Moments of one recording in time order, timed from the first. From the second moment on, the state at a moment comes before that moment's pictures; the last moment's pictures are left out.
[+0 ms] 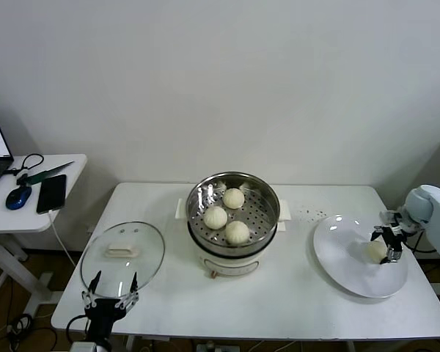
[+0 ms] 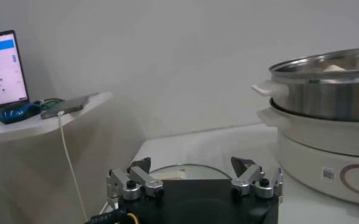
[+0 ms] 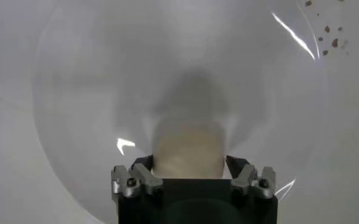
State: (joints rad) left arm 1.77 -1.52 -0.67 -2.07 0.05 0.01 0.01; right arm -0.09 0.70 -0.61 0.71 -0.26 0.16 -1.17
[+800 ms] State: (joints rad) left arm 1.78 -1.52 -0.65 -2.10 0.04 0.01 0.03; right arm 0.32 0.71 -1.02 0.88 0.17 -0.02 -1.18
